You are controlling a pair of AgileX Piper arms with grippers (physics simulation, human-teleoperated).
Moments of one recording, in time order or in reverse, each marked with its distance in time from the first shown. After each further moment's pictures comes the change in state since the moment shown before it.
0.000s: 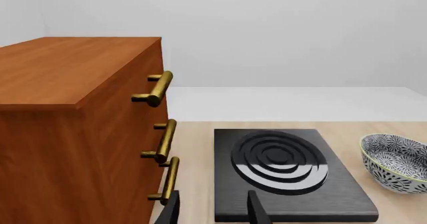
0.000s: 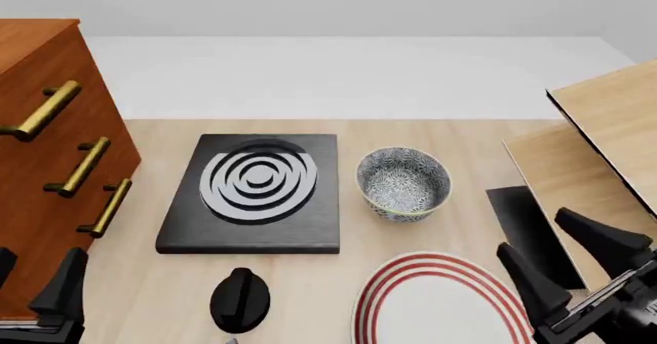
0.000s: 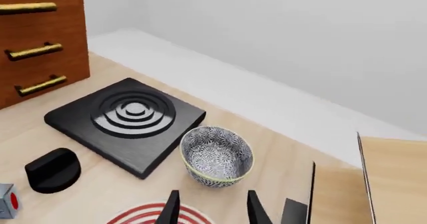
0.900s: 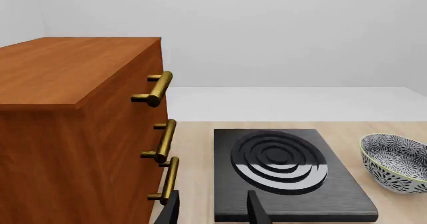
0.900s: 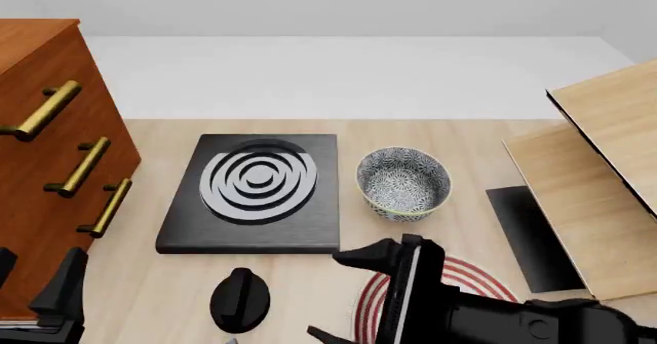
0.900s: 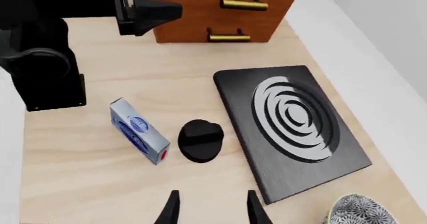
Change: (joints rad) left arm 0.000 0.000 0.000 0.000 0.000; right arm 0.645 0.797 -0.306 -0.114 -0.132
